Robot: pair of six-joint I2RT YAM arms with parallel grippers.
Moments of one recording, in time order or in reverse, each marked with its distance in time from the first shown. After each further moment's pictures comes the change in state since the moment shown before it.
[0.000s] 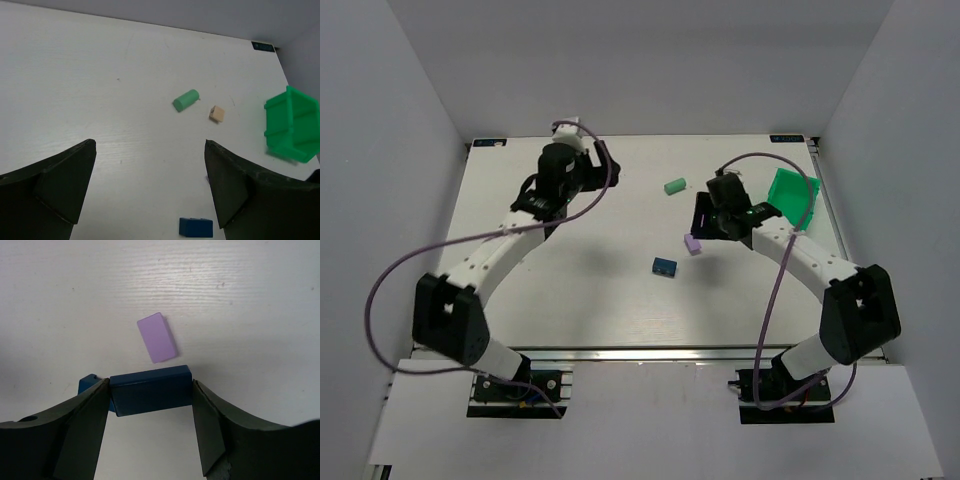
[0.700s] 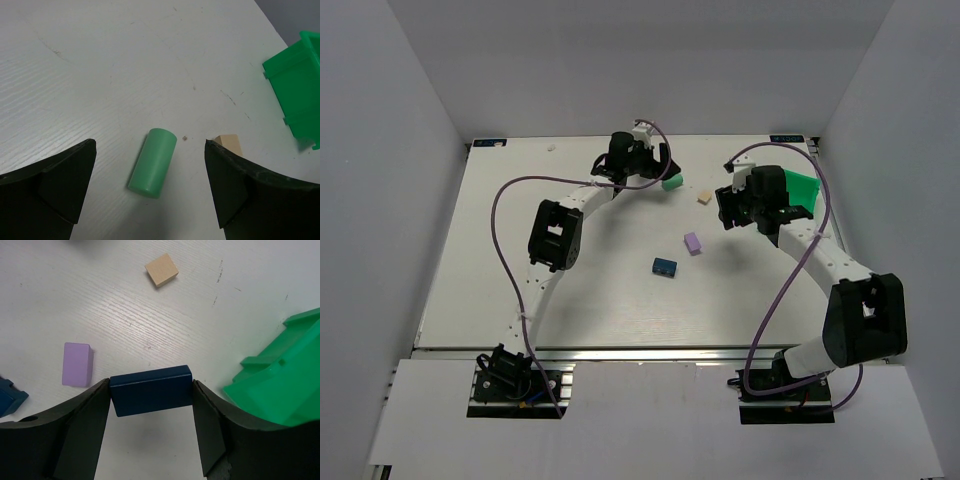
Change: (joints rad) left arm -0.014 1.134 0.996 0.146 0.515 0.059; right arm -0.243 -0.026 -0.076 0.234 -0.254 -0.689
